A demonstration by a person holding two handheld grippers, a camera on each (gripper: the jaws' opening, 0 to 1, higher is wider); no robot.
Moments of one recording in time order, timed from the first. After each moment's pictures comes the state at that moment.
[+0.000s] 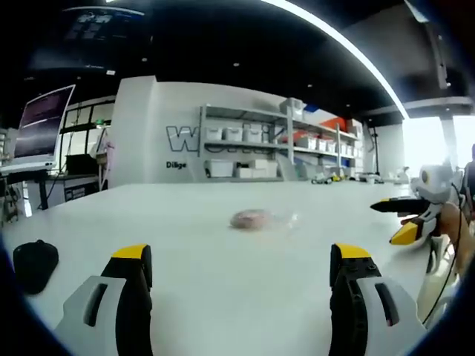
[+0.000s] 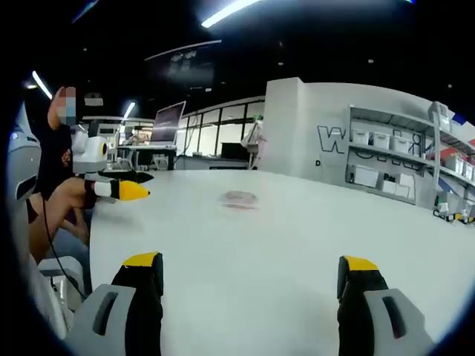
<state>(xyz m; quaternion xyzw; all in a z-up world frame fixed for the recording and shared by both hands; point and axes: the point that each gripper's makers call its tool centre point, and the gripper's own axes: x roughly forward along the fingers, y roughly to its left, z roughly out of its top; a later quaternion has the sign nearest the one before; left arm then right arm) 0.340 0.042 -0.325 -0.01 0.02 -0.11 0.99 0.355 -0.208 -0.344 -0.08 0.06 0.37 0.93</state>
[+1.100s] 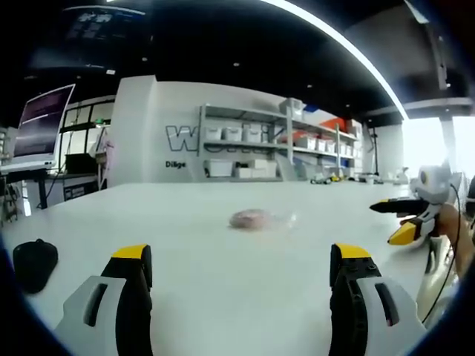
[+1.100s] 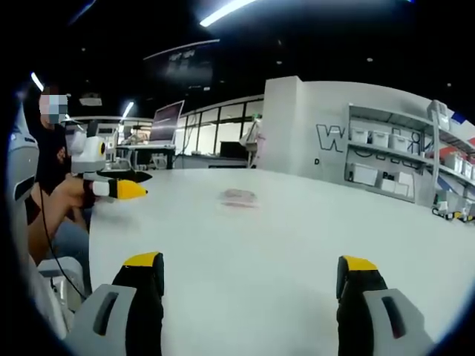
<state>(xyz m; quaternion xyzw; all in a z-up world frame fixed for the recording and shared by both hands) 0.338 0.042 -0.326 -0.01 0.02 -0.11 0.99 0.355 -0.209 -0.346 -0.08 0.07 0.36 0.93</state>
